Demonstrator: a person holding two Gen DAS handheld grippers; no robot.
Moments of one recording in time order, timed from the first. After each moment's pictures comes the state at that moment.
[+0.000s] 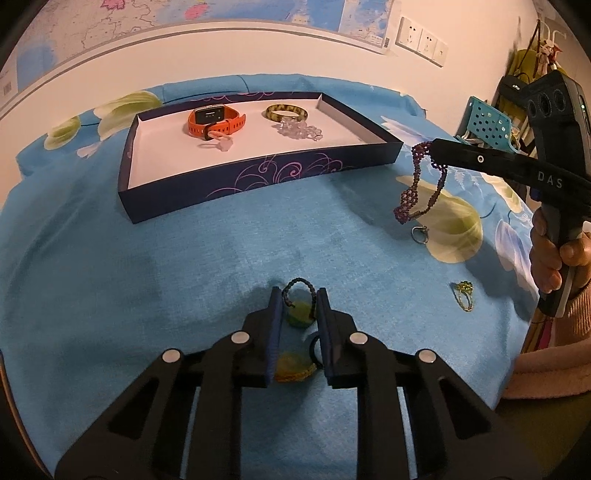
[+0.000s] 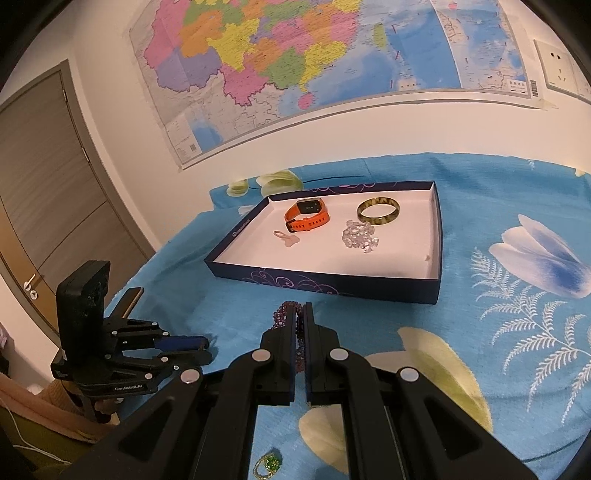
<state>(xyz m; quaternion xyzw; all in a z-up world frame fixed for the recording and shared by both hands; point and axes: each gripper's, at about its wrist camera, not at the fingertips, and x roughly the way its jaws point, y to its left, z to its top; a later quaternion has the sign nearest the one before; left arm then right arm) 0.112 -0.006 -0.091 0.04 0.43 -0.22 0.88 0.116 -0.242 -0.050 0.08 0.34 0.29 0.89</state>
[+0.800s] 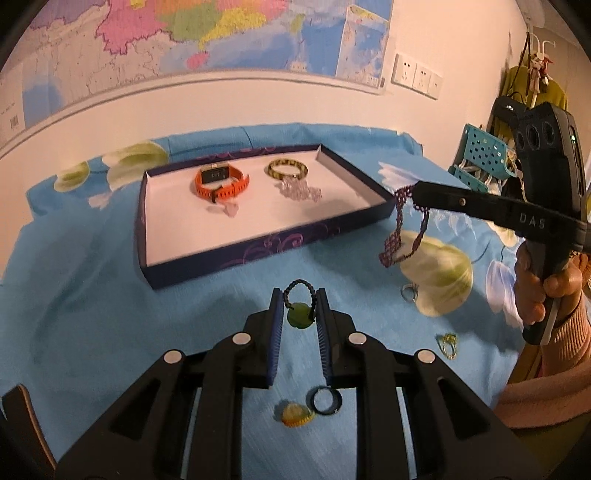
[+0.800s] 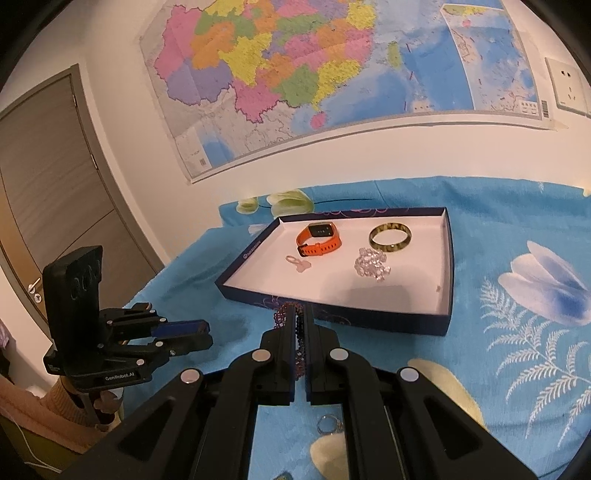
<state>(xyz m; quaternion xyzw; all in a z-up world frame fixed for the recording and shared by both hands) 0.120 -0.006 -0.046 0.03 0.36 -0.22 0.90 0.122 -0.232 -0.033 0.08 0.31 0.30 0.90</state>
